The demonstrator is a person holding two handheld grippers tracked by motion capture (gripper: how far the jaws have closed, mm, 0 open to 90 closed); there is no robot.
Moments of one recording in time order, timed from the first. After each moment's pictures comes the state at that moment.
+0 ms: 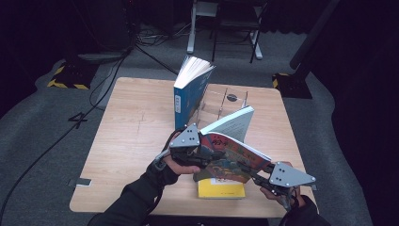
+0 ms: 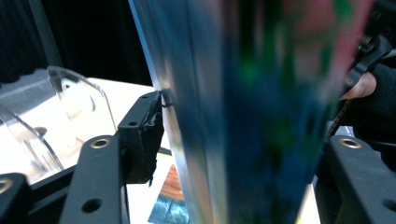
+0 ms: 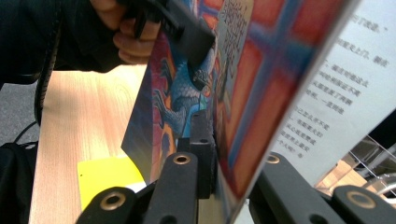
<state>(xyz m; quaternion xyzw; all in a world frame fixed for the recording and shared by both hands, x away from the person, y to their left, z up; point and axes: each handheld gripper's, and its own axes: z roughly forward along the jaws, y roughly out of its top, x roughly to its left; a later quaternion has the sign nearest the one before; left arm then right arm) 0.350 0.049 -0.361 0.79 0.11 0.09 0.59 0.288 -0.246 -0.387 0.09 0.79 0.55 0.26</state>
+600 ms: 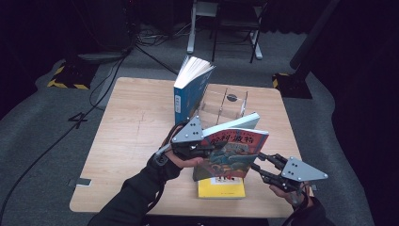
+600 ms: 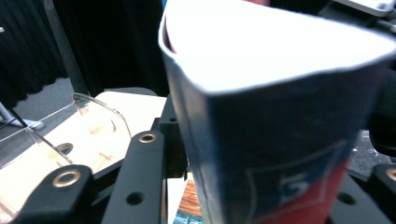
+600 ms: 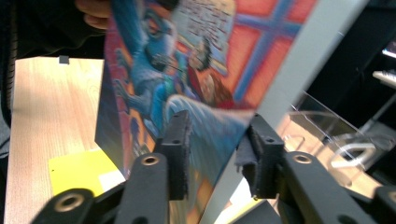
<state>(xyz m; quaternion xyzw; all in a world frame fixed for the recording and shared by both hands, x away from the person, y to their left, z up) 0.346 0.048 -0.331 0.80 0.10 0.12 0.58 0.297 -0.277 -0.387 0.15 0.78 0.55 0.27</state>
